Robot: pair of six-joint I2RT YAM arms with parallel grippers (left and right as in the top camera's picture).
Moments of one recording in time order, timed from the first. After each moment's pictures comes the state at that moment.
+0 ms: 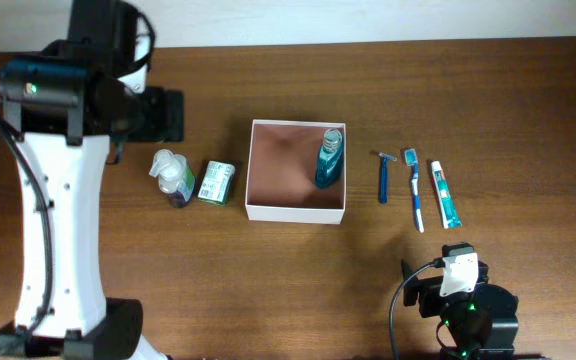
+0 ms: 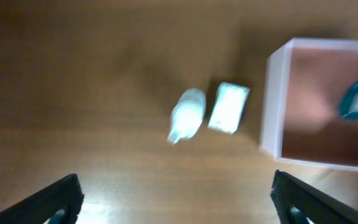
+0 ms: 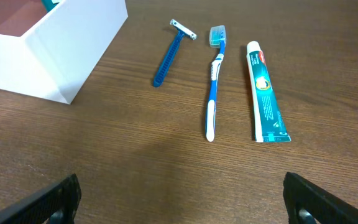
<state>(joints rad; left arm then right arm) -0.12 1.79 2.29 -1.67 -0.15 -0.07 -0.04 0.01 0.17 -0.69 -0.16 -0.10</state>
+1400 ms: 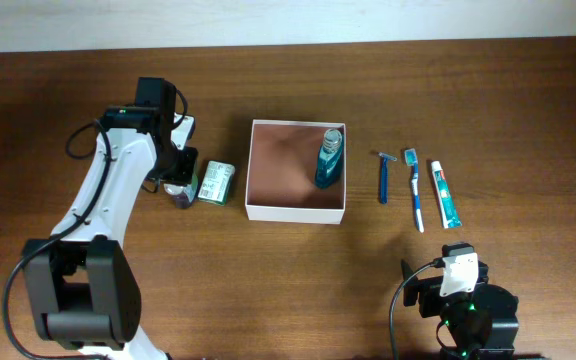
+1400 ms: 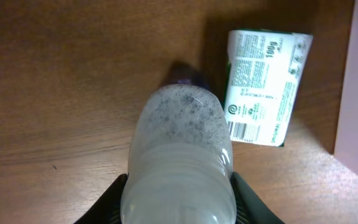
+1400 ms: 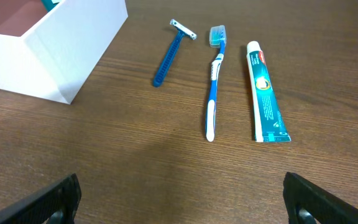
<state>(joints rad) -0.07 1.84 1.48 -1.04 -0.06 0.13 -0.04 0.01 0.17 -0.69 -0.16 -0.10</state>
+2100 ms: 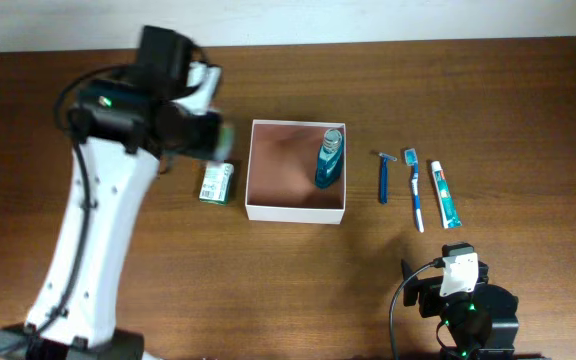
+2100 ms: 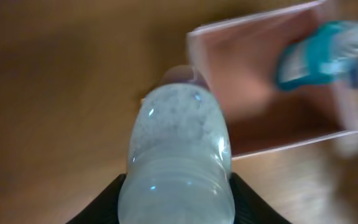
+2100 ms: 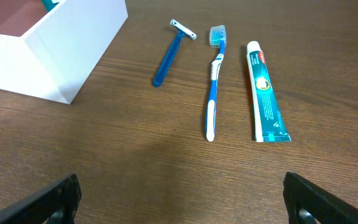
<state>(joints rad) -0.28 1.68 1.94 -1.37 -0.01 0.02 -0.04 0.01 0.17 -0.69 -0.16 -0.10</state>
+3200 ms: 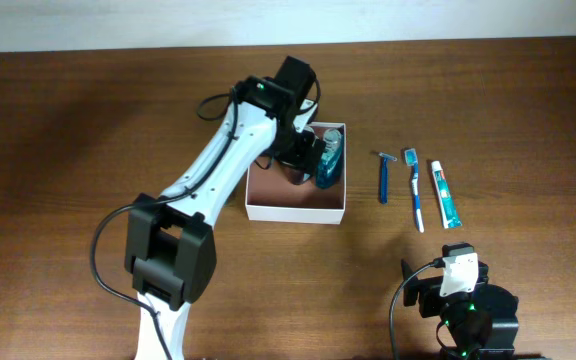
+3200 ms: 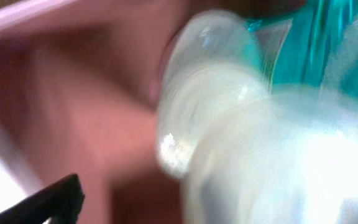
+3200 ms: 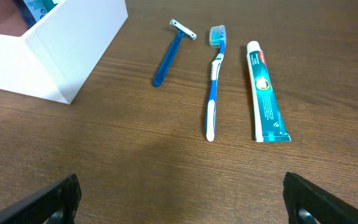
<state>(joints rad) -0.50 2.16 2.01 -1.23 0.08 -0.09 -0.04 0.01 0.17 -0.69 -0.16 -0.10</state>
